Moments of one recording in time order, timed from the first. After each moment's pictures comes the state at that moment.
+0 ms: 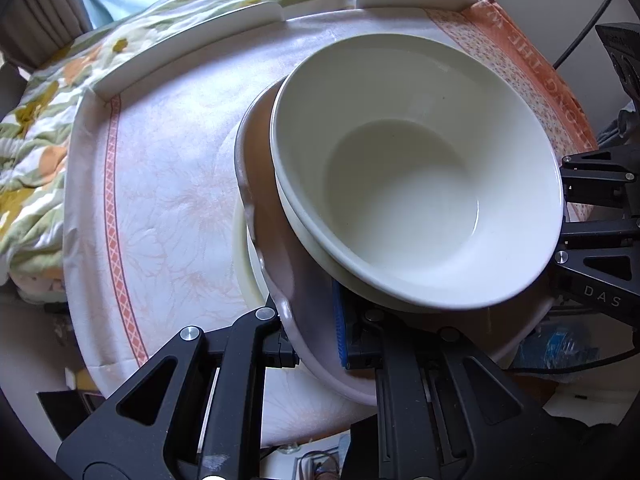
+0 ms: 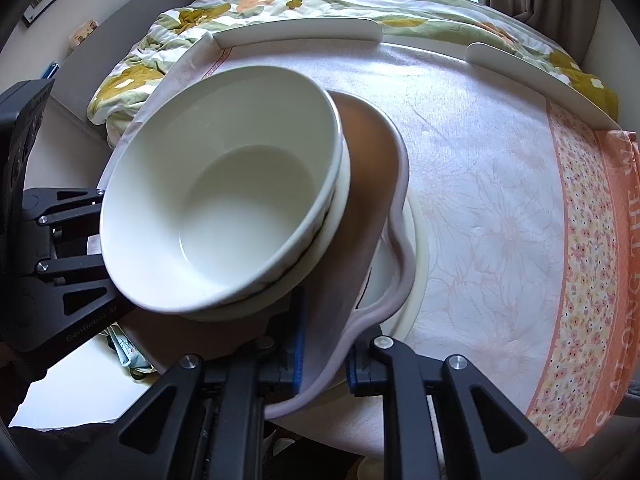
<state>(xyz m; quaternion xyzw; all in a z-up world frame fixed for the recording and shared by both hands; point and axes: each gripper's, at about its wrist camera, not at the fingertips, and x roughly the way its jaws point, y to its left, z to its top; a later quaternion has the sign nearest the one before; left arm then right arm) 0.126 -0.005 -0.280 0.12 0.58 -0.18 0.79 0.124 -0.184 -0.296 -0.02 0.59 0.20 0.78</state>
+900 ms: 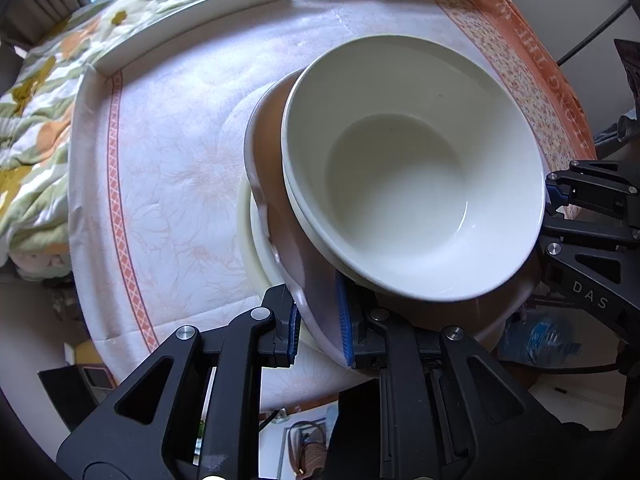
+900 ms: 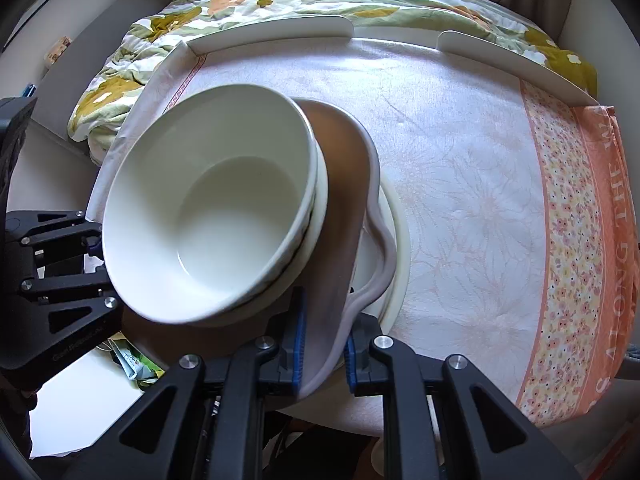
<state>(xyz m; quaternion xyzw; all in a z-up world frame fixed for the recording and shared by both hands) 0.129 -0.002 -0.267 0.11 0.63 -0.17 0.75 0.123 -0.187 -0.283 0.00 0.61 0.15 0.78</state>
